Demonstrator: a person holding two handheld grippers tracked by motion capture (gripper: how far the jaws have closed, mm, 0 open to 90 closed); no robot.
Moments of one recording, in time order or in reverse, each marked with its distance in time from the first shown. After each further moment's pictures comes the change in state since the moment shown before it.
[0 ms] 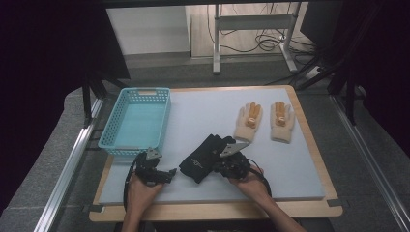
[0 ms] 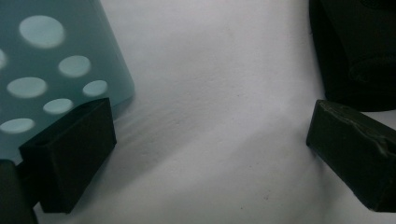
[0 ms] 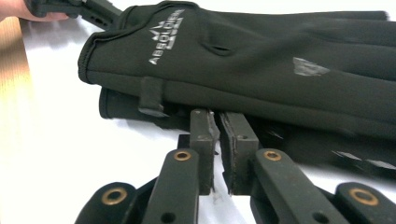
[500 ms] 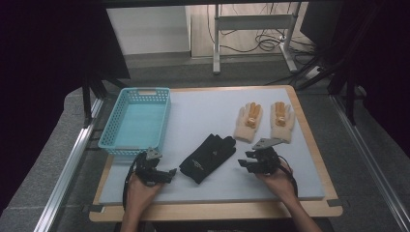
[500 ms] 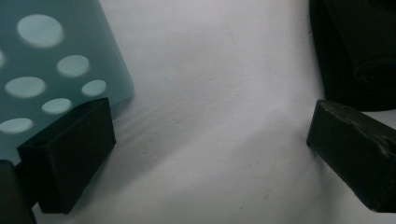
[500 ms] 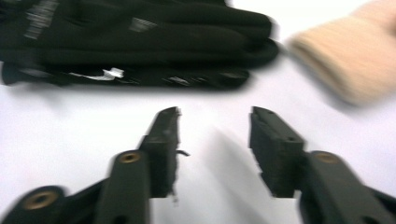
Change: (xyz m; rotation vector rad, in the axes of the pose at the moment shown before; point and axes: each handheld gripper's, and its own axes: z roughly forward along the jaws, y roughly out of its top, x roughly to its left) left arm 0.000 0.000 0.000 0.001 -0.003 0.000; right arm -0.055 -0.041 -0.056 -0.030 -0.194 0.114
